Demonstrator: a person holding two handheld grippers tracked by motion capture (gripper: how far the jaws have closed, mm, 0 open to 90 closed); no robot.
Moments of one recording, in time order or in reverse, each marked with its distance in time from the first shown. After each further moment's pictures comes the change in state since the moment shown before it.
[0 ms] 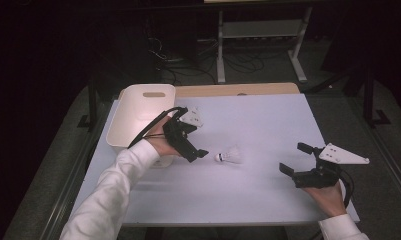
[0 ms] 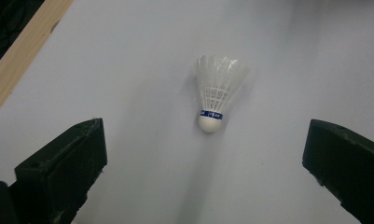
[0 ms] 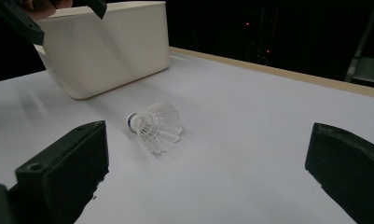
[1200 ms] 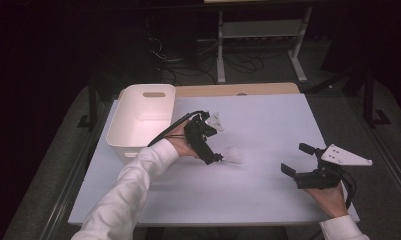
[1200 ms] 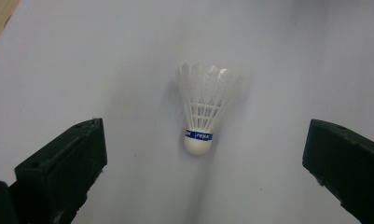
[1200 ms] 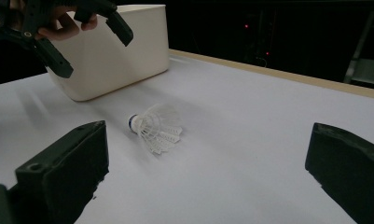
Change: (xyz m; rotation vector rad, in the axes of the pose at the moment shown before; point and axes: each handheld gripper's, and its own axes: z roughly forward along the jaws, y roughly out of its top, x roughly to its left) left arm -0.006 0.022 0.049 0.083 -0.046 0.040; right arm 0.000 -0.001 -0.005 -0.009 0.000 0.003
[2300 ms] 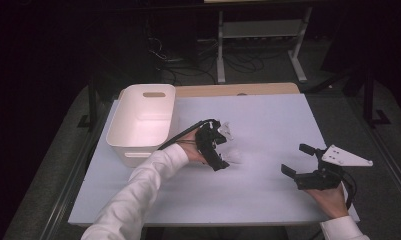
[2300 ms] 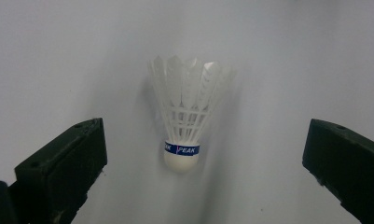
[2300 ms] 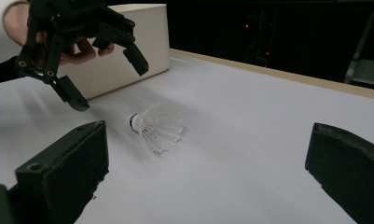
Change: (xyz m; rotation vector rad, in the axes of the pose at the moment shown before) left arm -0.005 0.001 0.042 0.072 -0.055 0.033; right arm 0.001 0.000 -0.001 0.001 0.000 -0.006
